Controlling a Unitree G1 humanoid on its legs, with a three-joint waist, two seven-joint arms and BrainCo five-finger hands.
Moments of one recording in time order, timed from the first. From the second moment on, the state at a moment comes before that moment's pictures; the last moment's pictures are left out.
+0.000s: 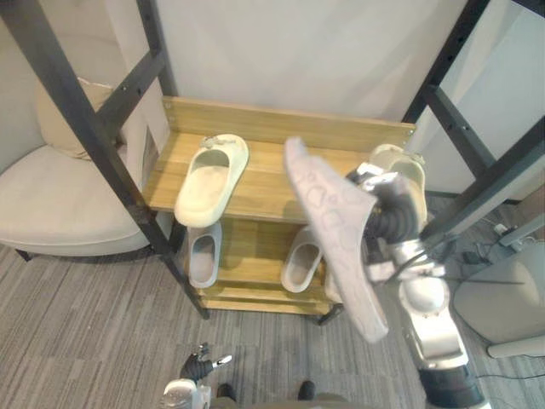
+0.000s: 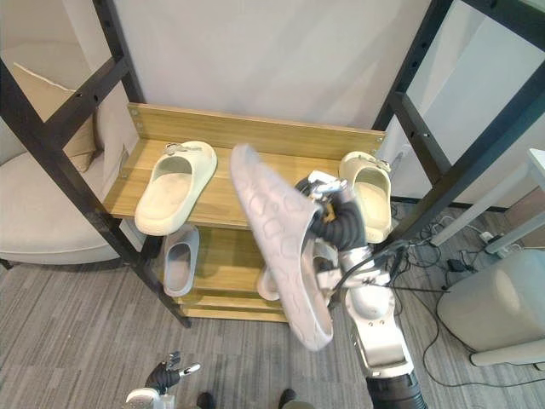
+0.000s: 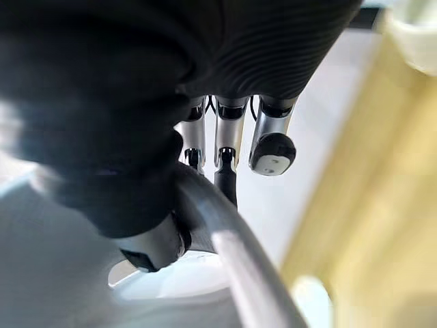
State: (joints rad) left arm 0.08 0.15 -0.08 1.04 -0.10 -0.16 -0.01; right arm 0.06 -0.23 0.22 -0.34 0.00 -0.25 0.02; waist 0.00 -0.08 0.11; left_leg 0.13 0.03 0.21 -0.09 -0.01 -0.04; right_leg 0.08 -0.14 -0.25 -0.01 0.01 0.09
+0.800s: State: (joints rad) left arm -0.12 0.18 -0.17 0.94 -0.20 -0.23 0.04; right arm -0.41 -0.25 0.35 0.27 -0.23 -0.19 -0.09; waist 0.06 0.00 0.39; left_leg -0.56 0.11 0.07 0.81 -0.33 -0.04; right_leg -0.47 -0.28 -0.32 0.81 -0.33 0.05
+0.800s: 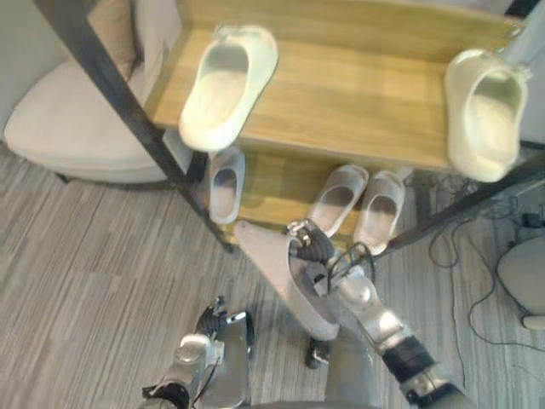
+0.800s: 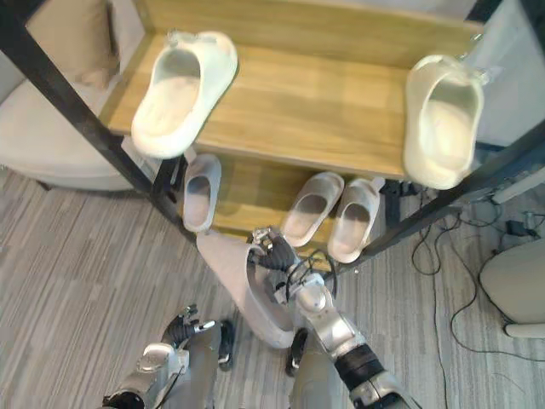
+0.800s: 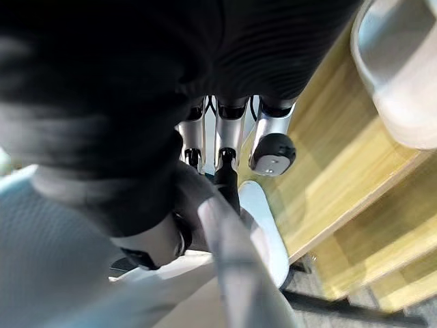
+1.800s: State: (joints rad) left arm -0.22 0.05 0.05 0.76 -0.32 -0.25 0.13; right arm -0.99 -0.20 0.04 0.66 -0.27 0.00 -0.46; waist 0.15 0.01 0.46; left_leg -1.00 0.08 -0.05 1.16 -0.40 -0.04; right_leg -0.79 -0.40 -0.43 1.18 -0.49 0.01
